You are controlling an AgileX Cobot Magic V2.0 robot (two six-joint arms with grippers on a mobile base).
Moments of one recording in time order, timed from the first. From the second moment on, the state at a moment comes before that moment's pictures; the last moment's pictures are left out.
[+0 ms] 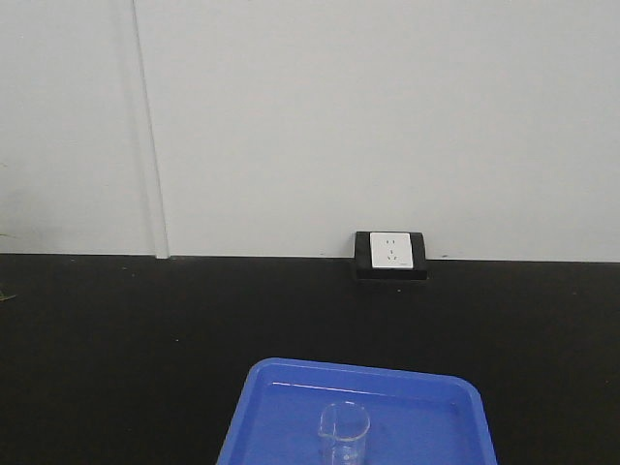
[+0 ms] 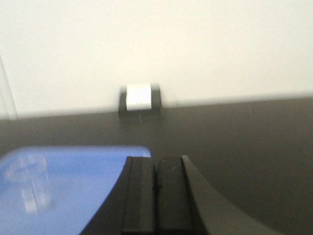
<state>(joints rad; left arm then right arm) 0.01 -0.01 0.03 0.03 0.36 -0.01 0.03 -0.01 0.03 -0.07 -0.01 0.15</state>
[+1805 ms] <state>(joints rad) 0.01 -0.01 0.03 0.03 0.36 -0.01 0.16 1.55 -0.55 -0.63 -0.65 0.39</state>
